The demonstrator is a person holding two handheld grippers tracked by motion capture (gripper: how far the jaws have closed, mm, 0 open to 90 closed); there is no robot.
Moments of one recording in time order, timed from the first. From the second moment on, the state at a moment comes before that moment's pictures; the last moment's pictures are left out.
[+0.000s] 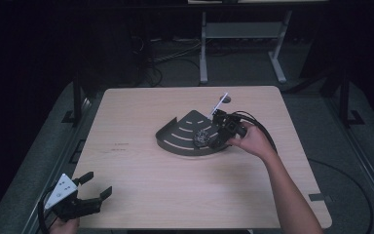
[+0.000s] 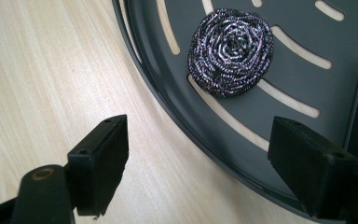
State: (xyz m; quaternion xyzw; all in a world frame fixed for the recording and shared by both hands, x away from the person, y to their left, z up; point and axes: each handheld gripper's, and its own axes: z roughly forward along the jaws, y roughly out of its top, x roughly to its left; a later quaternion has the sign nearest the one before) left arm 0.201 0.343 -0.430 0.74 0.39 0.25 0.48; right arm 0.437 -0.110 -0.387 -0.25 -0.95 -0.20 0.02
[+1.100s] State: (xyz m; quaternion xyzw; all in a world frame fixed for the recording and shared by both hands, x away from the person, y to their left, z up) left arm 0.202 0.340 -0.432 0.74 0.39 0.25 0.48; right arm 0.408 -0.123 -0.395 -0.25 -0.95 -0.20 0.02
